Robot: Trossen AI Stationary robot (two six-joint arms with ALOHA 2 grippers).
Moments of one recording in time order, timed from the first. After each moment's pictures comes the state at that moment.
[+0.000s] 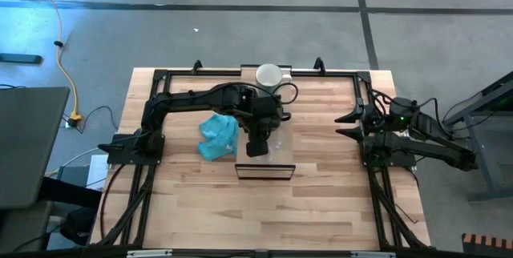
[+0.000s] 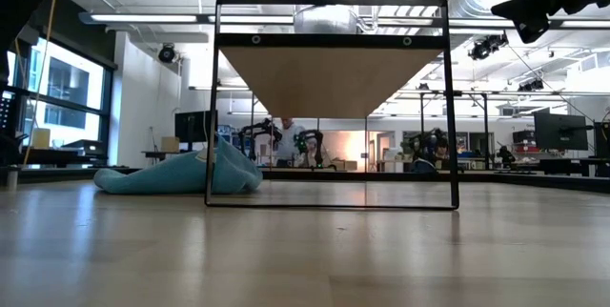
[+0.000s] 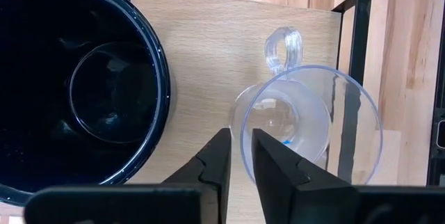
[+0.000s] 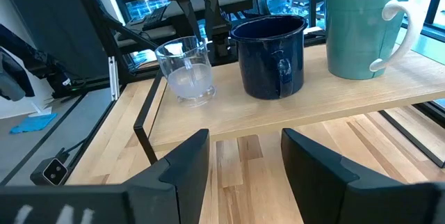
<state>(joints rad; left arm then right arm) 0.11 2.05 2.27 -1.41 0.03 -0.11 -0.29 0.19 0.48 -0.50 -0.28 0.13</state>
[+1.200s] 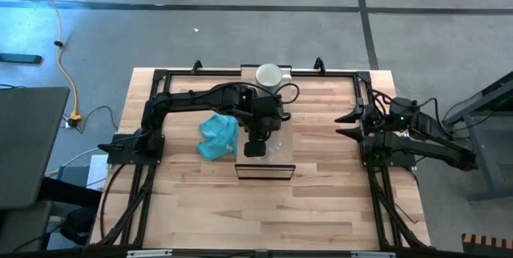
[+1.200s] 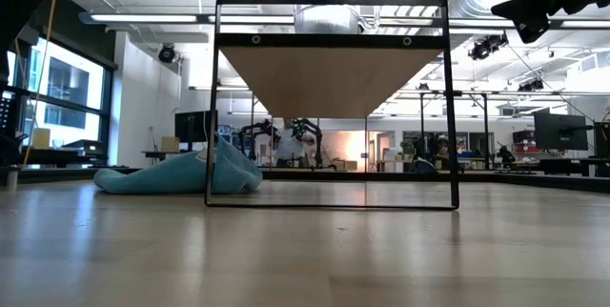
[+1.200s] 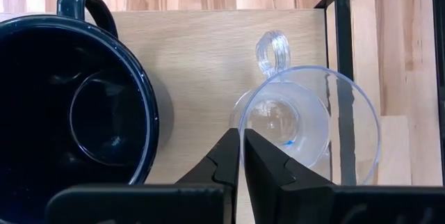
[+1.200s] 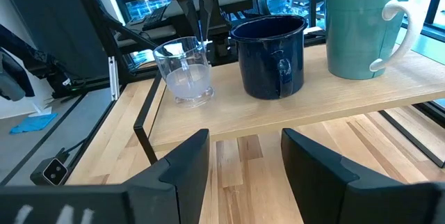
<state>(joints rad) 0.10 2.05 2.27 -1.39 0.04 0.02 -0.29 0.19 0.48 -0.50 -0.28 0.13</state>
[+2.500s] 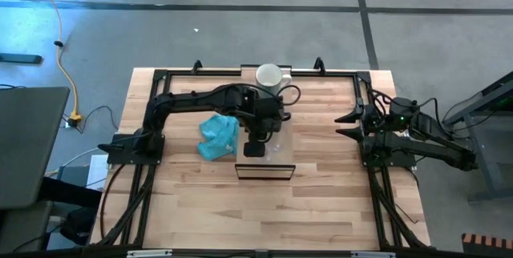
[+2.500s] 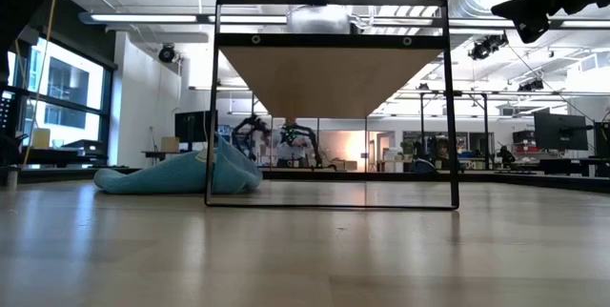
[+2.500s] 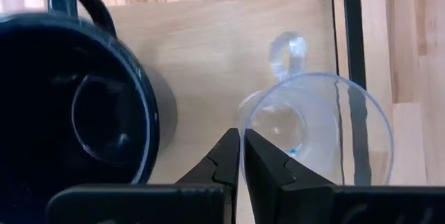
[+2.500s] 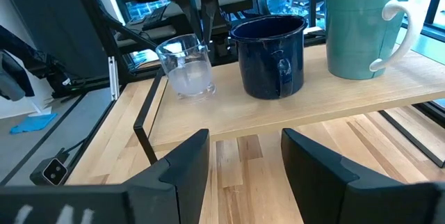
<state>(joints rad) 0.10 2.07 2.27 -1.41 0.03 0.07 -0.29 0.19 0.48 -0.50 -0.28 0.13</state>
